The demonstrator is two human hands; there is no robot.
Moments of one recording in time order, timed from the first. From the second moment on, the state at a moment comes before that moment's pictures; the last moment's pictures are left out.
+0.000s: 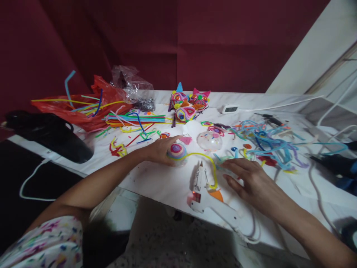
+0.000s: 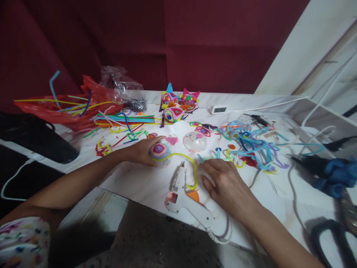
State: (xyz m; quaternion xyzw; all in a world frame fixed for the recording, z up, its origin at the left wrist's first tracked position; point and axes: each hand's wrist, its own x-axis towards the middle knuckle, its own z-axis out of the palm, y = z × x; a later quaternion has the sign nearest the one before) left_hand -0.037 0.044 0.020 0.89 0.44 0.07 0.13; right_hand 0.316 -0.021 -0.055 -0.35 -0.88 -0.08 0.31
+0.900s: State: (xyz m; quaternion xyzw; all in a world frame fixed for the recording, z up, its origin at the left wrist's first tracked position) left_hand -0.042 0.018 0.018 0.85 0.46 0.21 0.11; right_hand 0.281 0.000 -0.055 -0.41 -0.86 0.13 0.27
